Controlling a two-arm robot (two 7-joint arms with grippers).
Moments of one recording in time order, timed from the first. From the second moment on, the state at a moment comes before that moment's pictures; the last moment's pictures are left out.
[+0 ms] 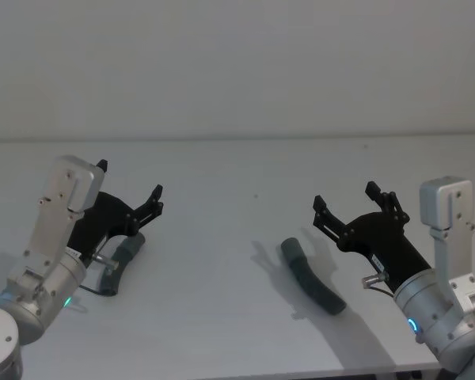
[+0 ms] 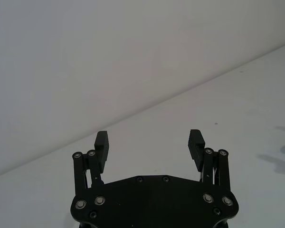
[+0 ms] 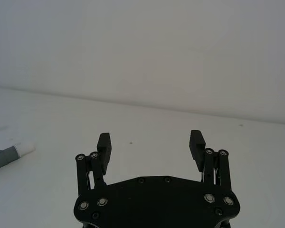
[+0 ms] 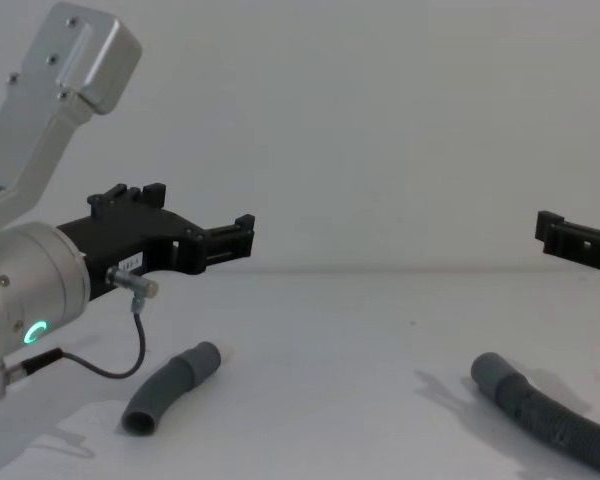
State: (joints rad) left arm -0.24 0.38 0.45 -1.63 -0.20 0.01 -0.01; right arm -0.01 0.34 -0.23 -1.77 0.29 0.03 0.07
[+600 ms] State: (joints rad) left arm -0.24 0.38 0.45 -1.63 -0.20 0.01 -0.01; right arm -0.01 0.34 -0.23 -1.77 0.29 0.03 0.07
